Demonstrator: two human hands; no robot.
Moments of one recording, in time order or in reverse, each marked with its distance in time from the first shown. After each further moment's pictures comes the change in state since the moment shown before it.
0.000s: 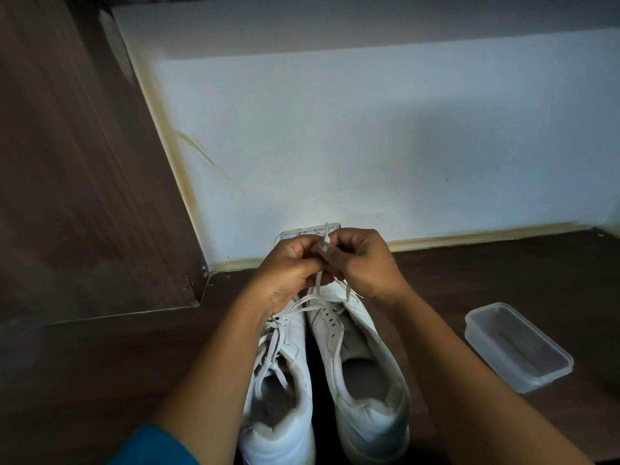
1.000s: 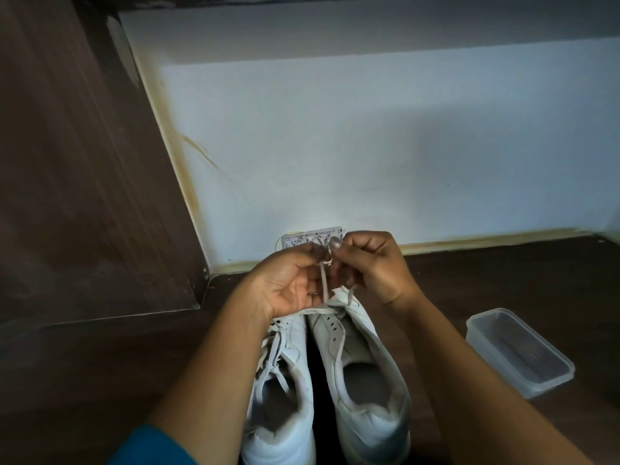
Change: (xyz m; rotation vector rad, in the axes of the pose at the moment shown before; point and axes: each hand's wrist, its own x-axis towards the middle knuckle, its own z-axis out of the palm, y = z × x) left_hand 0.003 0.005 -0.006 -0.343 -0.070 -0.342; right_hand -0.009 -0.018 -0.007 0.266 -0.060 -0.037
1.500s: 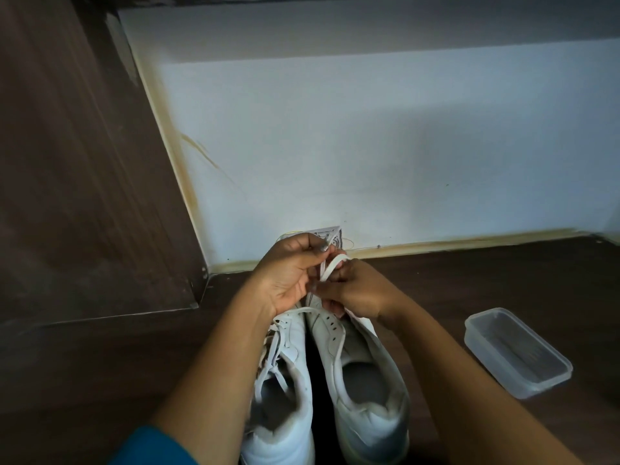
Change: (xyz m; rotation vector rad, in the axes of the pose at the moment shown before) left_hand -0.003 0.000 0.009 -0.032 -0.005 0.288; right_hand -0.004 0.015 0.003 -0.494 -0.221 0.368
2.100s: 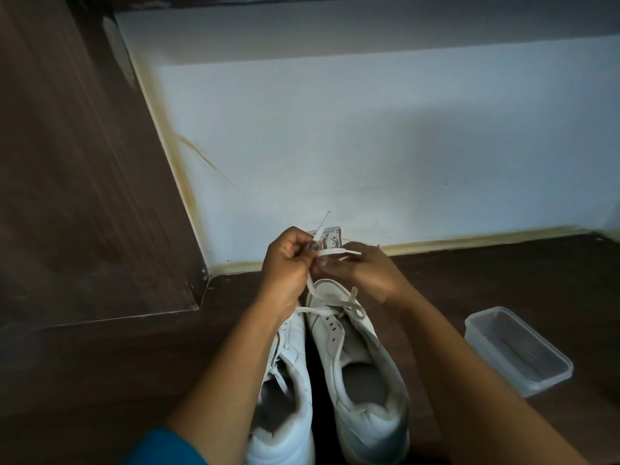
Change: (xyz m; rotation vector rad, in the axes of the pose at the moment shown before) left_hand 0.014 -0.021 0.000 0.245 0.300 0.342; right_hand 0.011 0.009 -0.012 0.140 0.235 0.002
